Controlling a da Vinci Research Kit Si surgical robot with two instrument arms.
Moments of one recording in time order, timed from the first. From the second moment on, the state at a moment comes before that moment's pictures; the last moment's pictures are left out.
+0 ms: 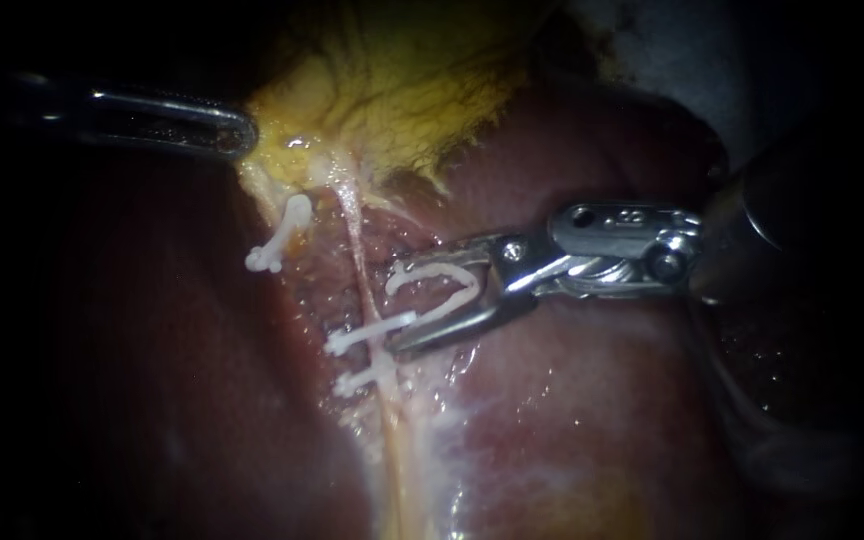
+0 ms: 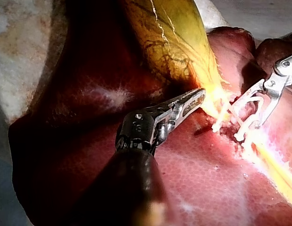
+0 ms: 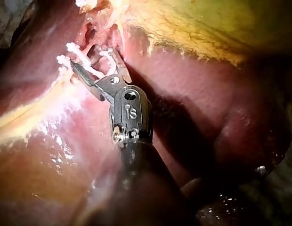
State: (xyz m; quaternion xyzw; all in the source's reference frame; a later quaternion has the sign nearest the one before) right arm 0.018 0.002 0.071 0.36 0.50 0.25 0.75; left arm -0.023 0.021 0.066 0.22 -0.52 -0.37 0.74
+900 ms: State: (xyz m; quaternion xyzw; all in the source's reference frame) right arm 0.022 0.001 0.073 0.50 0.57 0.31 0.57; left arm -0.023 0.021 0.066 0.22 -0.52 -0.37 0.74
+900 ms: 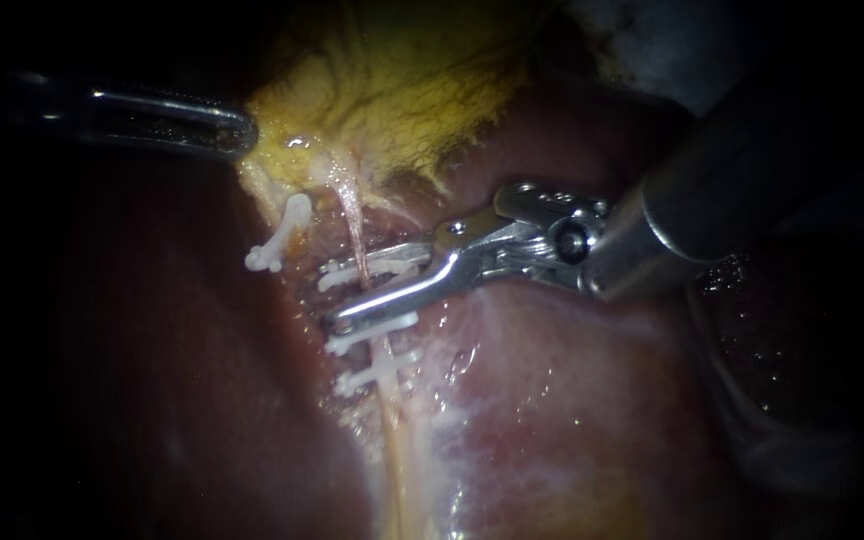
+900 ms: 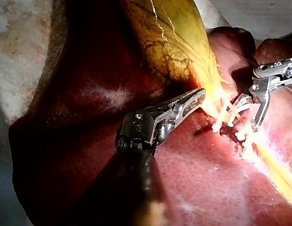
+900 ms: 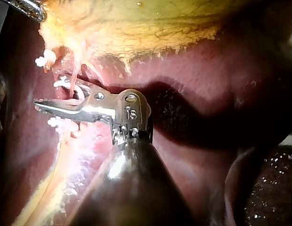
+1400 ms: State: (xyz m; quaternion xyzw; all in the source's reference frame) right arm 0.023 0.002 0.070 0.48 0.59 0.35 0.55; left arm -0.023 0.021 0.066 0.22 -0.52 -0.37 0.74
